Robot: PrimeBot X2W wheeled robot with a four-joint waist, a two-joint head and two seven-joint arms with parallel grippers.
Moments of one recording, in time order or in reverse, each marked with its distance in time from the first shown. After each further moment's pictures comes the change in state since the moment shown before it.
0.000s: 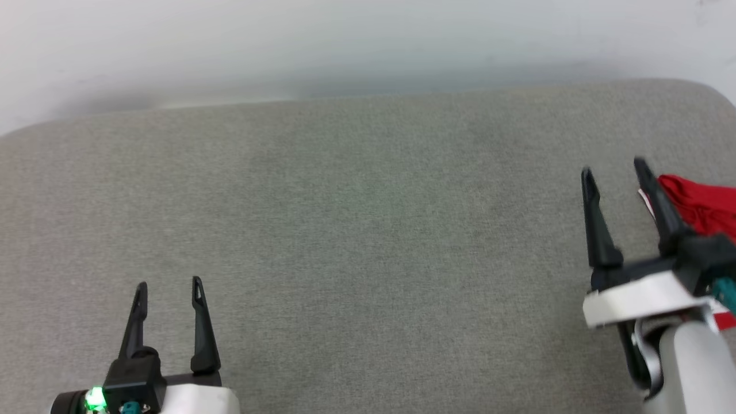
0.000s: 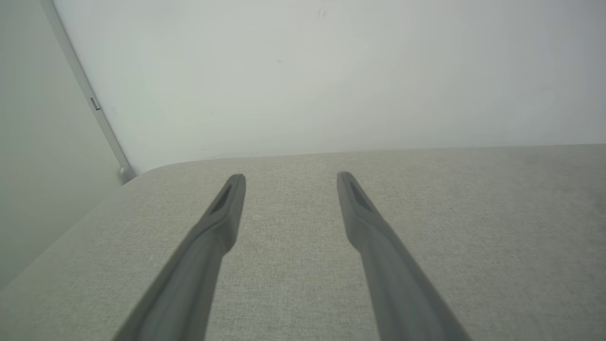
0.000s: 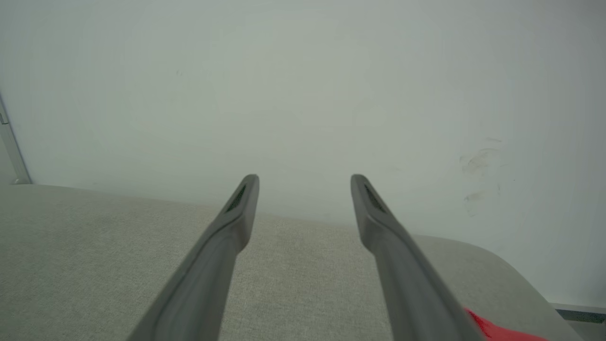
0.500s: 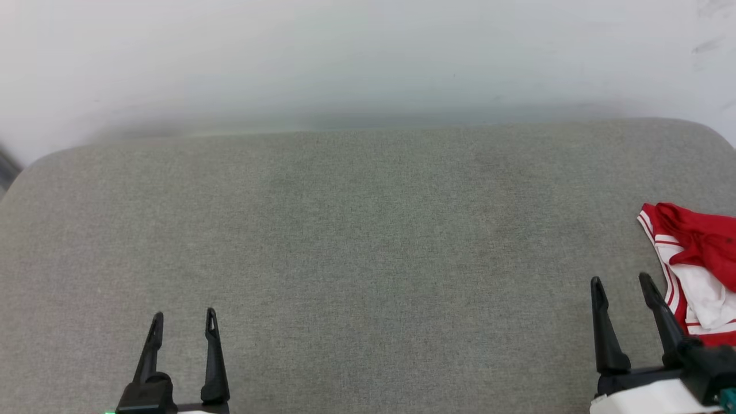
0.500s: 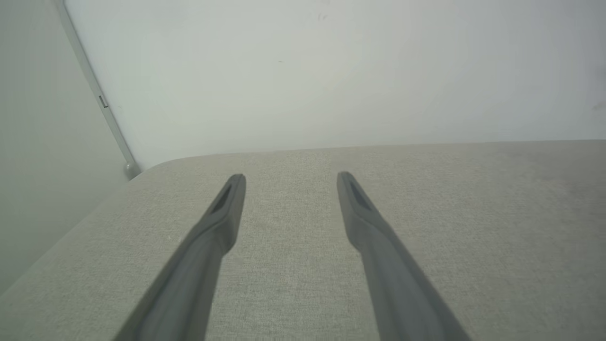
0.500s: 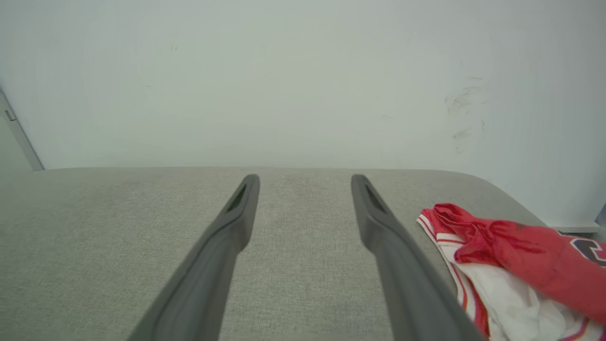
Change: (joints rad) left arm 0.065 -0.004 -0.013 0.023 0.003 -0.037 0.000; right arm 0.354 0.067 -0.064 -0.127 0.038 0.000 0.000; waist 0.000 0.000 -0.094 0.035
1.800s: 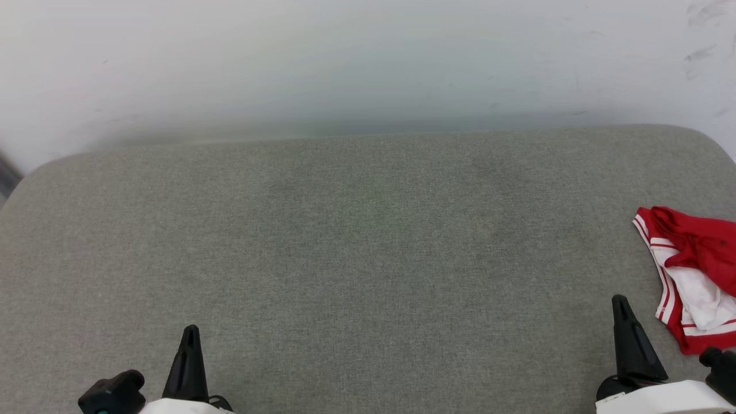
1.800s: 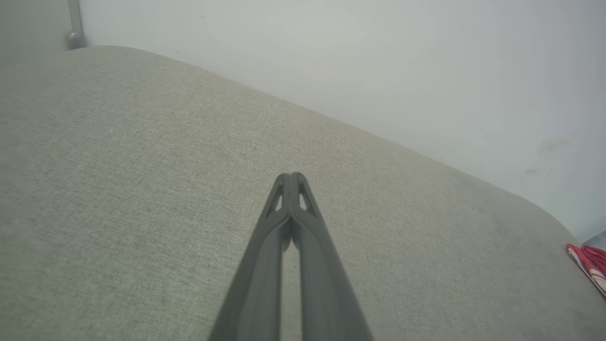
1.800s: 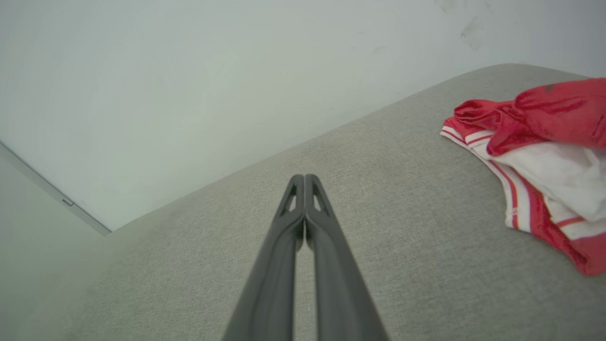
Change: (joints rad) left arm -0.027 0.008 -0.004 0.116 -0.438 -0.063 0.076; right arm 0.026 -0.007 0.020 0.068 0.434 0.000 0.077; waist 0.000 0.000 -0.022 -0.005
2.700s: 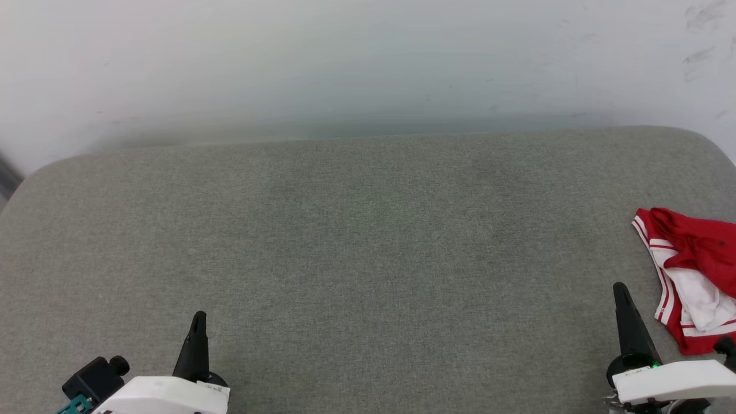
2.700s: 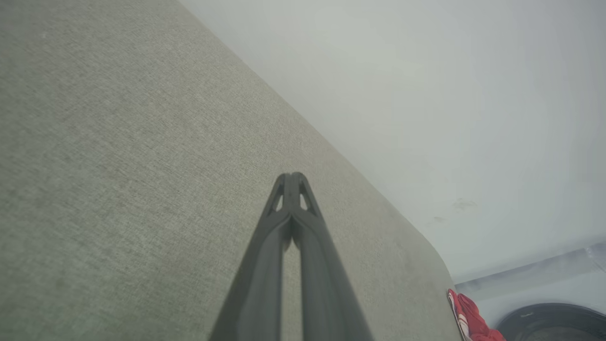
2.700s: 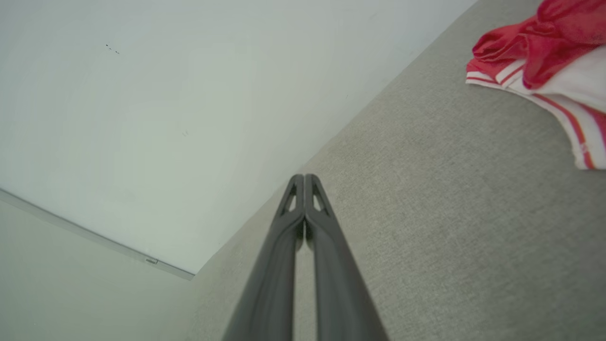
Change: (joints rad) left arm -0.088 0.015 0.008 0.072 -0.430 -0.055 0.083; right arm -0.071 -0.012 0.000 0.052 0.412 0.000 0.085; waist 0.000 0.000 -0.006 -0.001
